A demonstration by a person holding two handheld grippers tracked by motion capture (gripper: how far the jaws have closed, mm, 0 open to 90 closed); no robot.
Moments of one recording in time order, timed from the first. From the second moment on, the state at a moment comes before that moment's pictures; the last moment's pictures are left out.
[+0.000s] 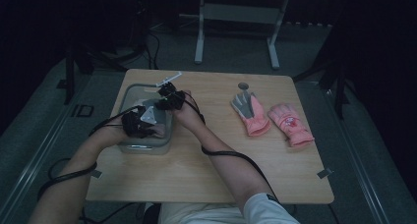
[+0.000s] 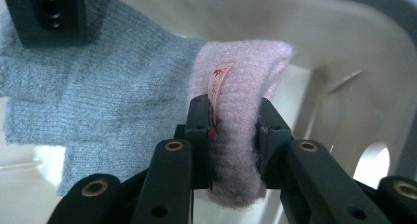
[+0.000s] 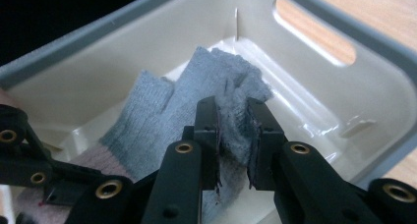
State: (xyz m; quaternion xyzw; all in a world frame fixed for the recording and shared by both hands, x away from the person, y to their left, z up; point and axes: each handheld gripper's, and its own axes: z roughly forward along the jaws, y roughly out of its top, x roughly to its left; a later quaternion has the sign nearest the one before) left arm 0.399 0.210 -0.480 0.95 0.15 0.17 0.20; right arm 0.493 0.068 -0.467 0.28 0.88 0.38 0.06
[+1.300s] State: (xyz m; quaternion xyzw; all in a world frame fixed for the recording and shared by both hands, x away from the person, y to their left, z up) left arm 0.391 0.180 -0.449 0.91 0.21 0.13 0.33; right arm 0.452 -0.050 -0.433 0.27 0.85 0.43 0.11
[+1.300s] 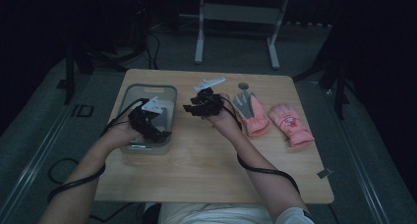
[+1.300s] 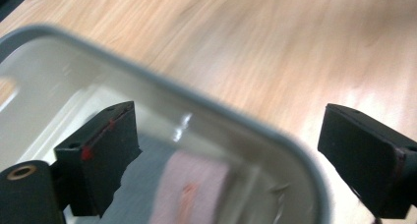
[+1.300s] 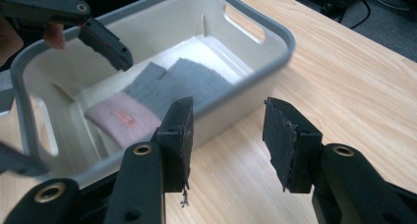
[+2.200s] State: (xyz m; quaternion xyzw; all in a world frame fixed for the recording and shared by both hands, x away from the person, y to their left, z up) left arm 0.331 0.085 -0.488 0.94 0.11 0.08 0.32; right arm 0.451 -0.181 -0.443 0.32 0.84 0.40 0.19
